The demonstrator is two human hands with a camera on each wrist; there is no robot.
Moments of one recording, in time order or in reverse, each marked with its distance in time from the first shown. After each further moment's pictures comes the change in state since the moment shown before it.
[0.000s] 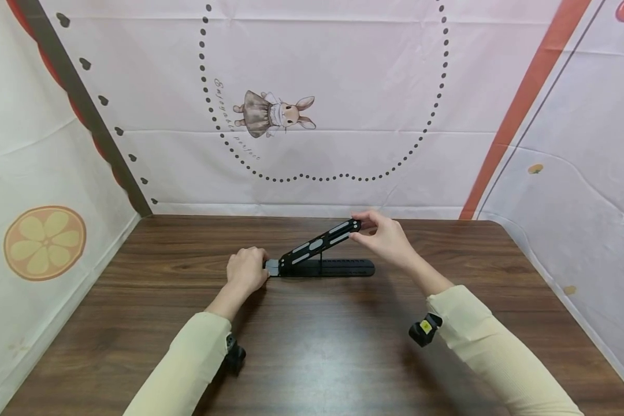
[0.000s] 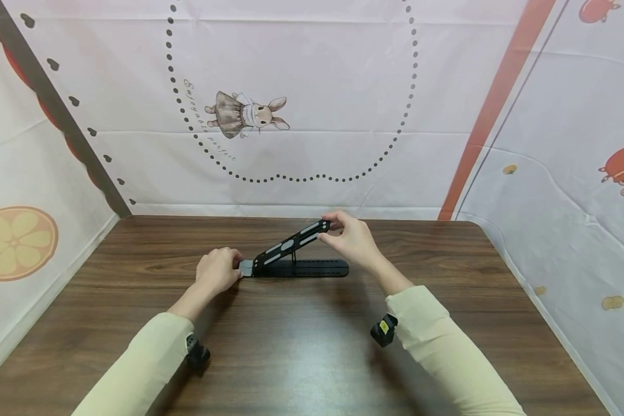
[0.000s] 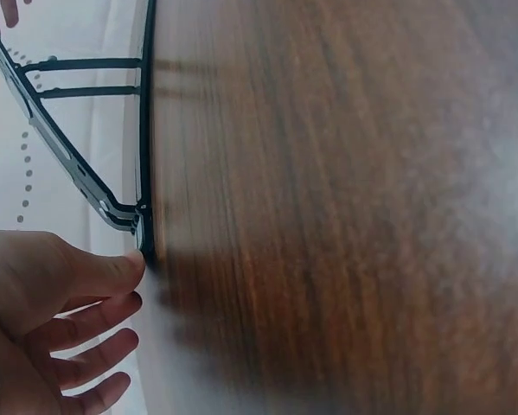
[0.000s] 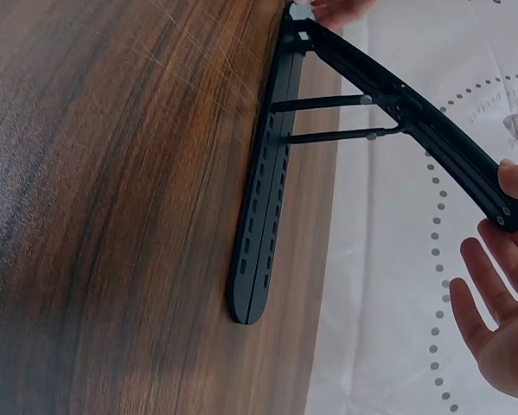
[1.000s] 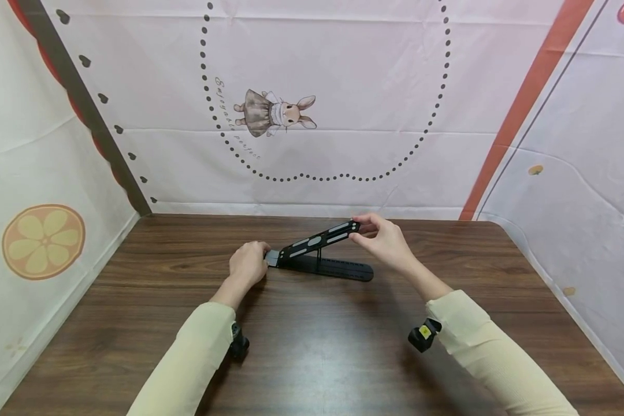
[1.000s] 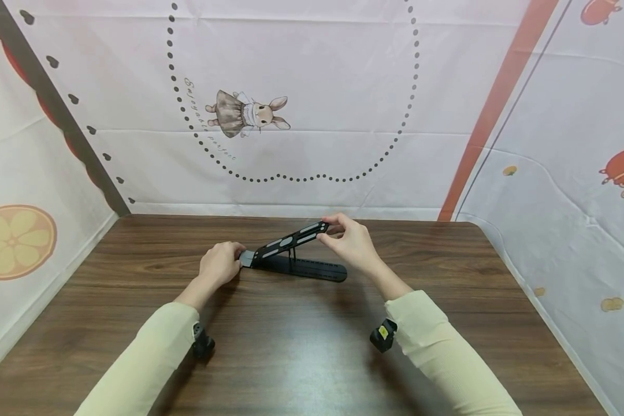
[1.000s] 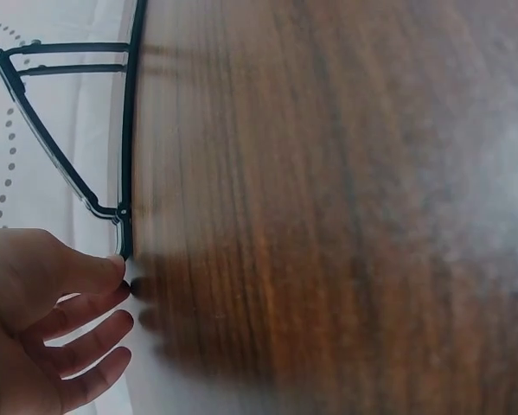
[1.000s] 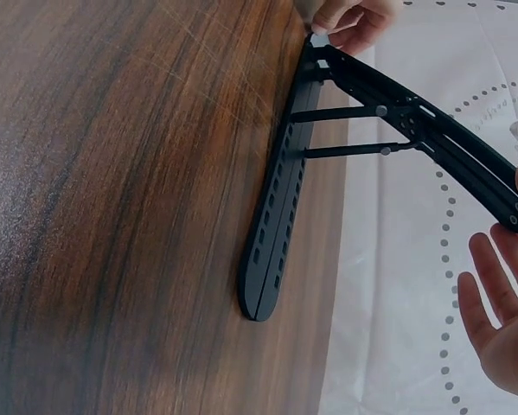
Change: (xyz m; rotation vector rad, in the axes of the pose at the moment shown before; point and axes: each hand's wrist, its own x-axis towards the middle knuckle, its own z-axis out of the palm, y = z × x) left_hand 0.020 -0.004 0.005 -0.118 -0.037 -0.069; right_hand -0.004 0.002 0.007 0.076 0.031 0.011
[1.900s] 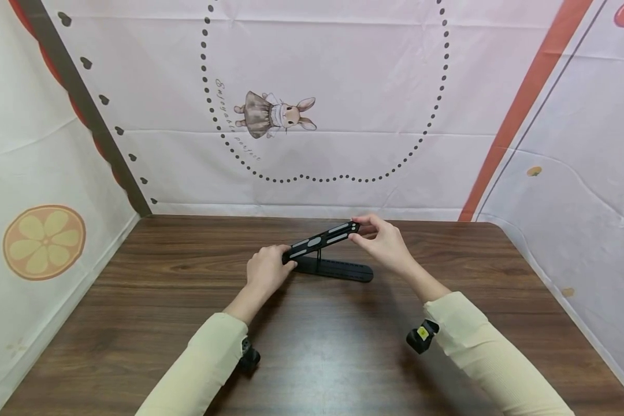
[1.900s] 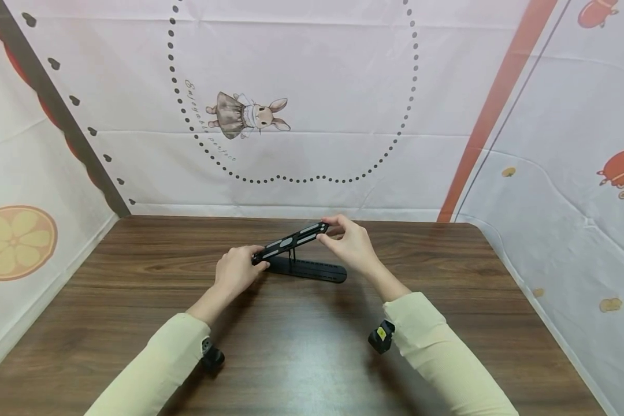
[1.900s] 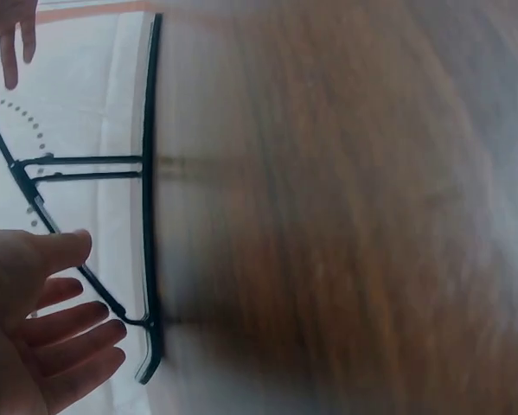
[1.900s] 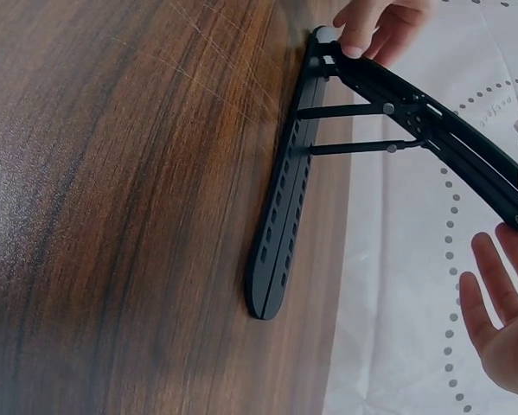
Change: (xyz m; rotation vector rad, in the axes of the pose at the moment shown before) left_hand -0.022 0.042 0.004 -0.070 0.167 0.099; right_hand -0.001 -0.001 0.001 0.024 0.021 0.011
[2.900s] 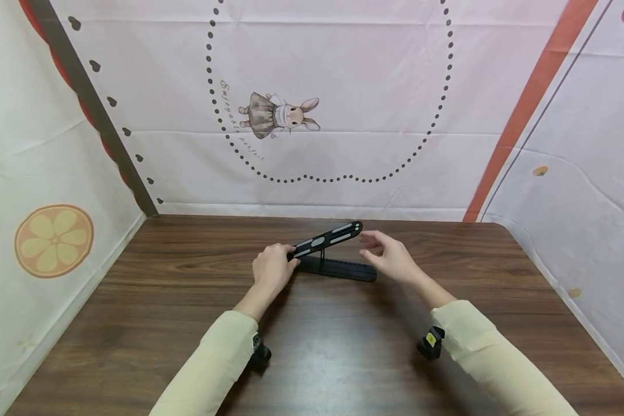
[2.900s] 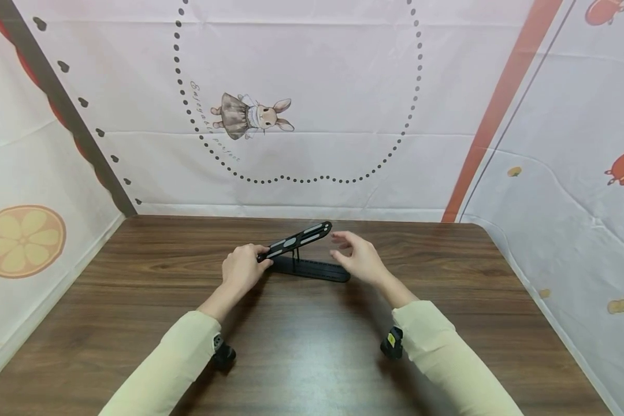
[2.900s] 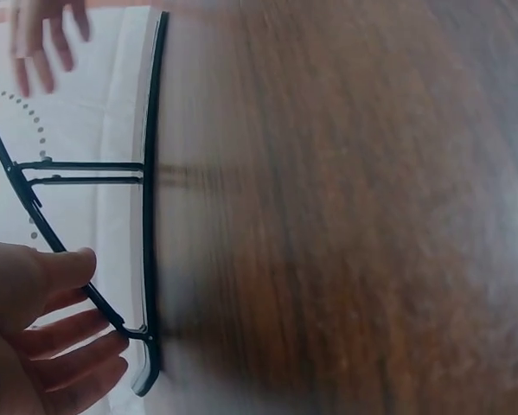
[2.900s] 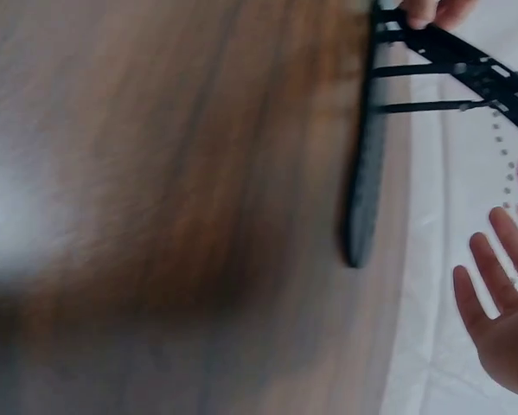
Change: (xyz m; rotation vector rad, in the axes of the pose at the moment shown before) left_hand 0.003 0.006 0.005 0.006 0.037 -0.072; right_hand -0.014 0.040 0.007 -0.111 -0.102 -0.130
